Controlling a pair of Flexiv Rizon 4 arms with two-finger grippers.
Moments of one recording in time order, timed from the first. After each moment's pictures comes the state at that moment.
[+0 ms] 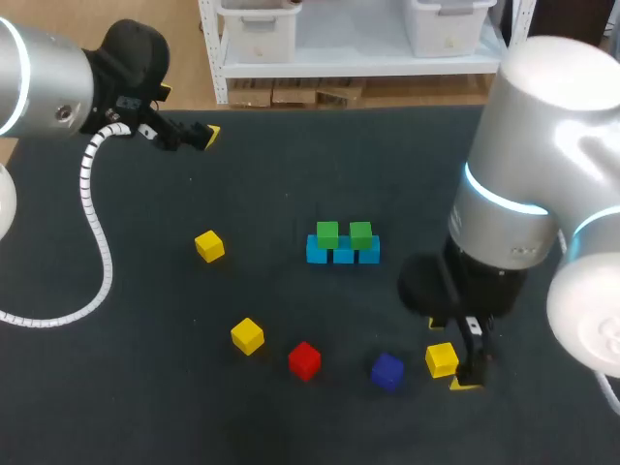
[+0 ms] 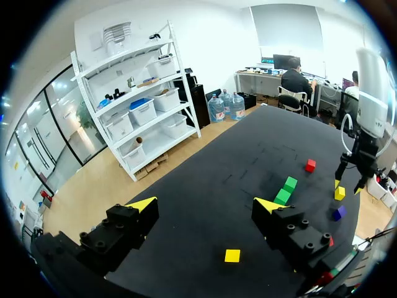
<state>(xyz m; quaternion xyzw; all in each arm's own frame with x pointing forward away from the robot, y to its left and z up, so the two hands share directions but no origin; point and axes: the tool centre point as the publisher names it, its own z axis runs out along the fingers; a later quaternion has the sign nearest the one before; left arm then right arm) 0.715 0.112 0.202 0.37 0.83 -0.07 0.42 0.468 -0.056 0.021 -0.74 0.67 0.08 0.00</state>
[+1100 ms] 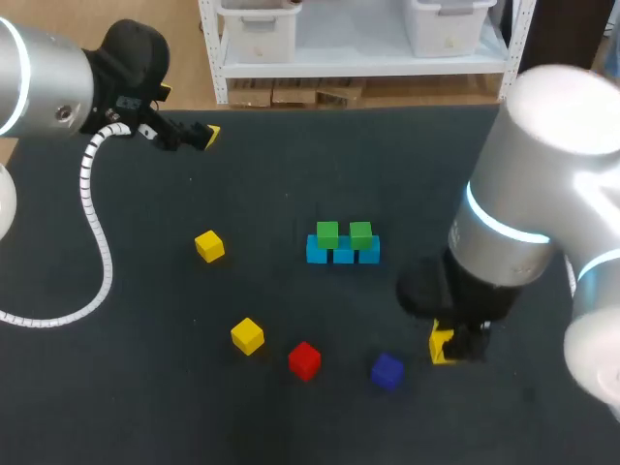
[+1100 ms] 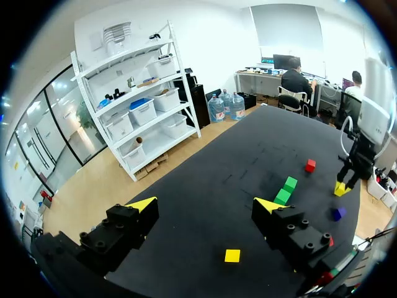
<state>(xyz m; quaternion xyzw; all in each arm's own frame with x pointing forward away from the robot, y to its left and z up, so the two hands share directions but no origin) 0.715 0.112 0.202 0.37 0.83 -0.07 0.42 0.494 -0.055 0.015 -0.71 0.71 0.04 0.05</state>
